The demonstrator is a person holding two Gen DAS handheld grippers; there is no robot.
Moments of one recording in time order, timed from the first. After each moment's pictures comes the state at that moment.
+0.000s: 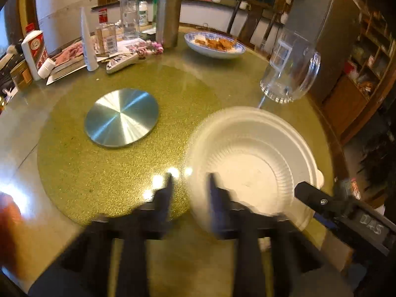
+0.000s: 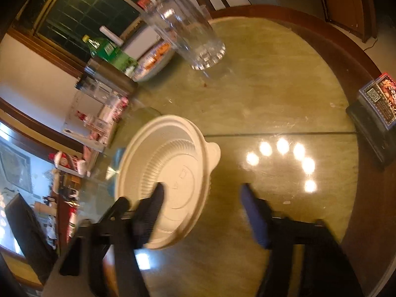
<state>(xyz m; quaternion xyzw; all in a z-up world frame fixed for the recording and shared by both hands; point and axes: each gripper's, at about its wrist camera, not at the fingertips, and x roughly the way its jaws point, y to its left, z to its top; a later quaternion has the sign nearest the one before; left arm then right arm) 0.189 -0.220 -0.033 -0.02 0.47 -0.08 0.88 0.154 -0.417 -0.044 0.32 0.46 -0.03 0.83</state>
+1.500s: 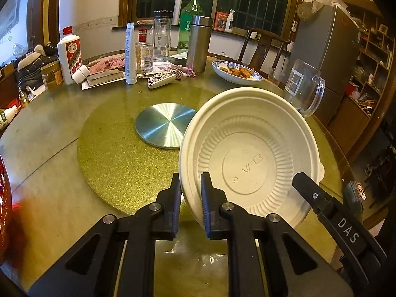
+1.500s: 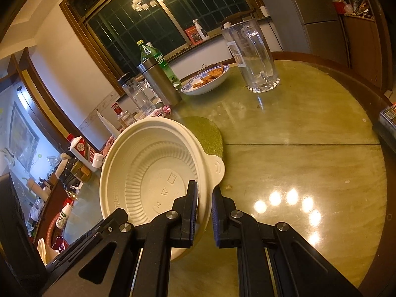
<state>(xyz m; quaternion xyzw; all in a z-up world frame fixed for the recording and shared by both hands) 0.144 -0.154 -0.027 -0.04 0.38 -0.05 0.92 0.120 -0.323 -0.037 0.24 0.31 0.00 0.92</state>
